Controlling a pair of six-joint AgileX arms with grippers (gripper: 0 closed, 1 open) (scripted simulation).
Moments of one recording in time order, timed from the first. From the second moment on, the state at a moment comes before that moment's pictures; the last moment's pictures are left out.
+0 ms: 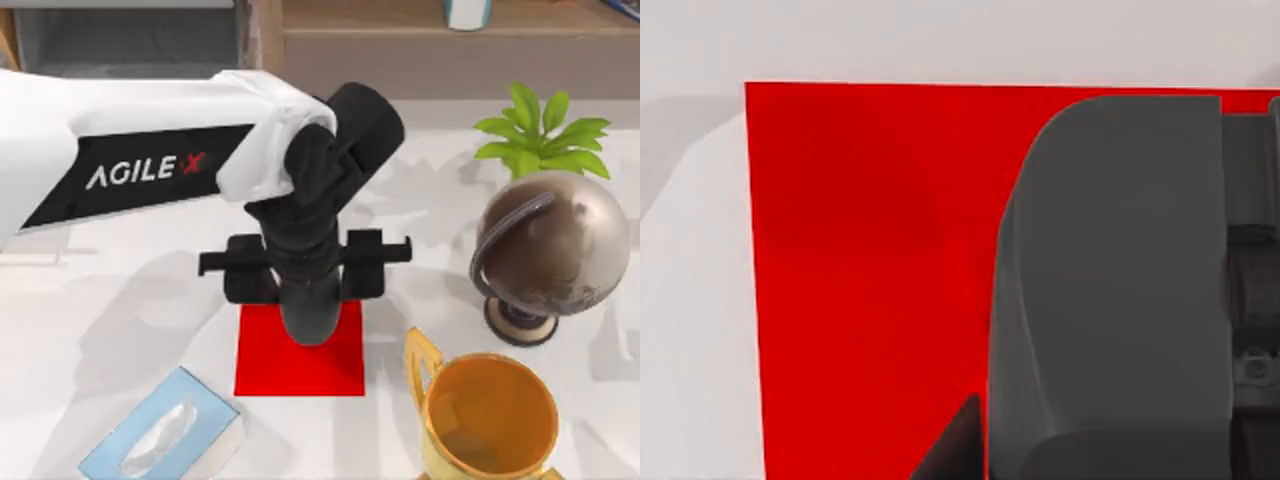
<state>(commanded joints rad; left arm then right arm) -0.73 1.99 1.42 -0.83 -0.07 -0.72 0.00 0.00 0.00 0.00 0.00 0.00</state>
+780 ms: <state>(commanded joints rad) -0.74 2.04 1.38 -0.83 -0.07 -0.72 0.00 0.00 0.00 0.00 0.00 0.00</state>
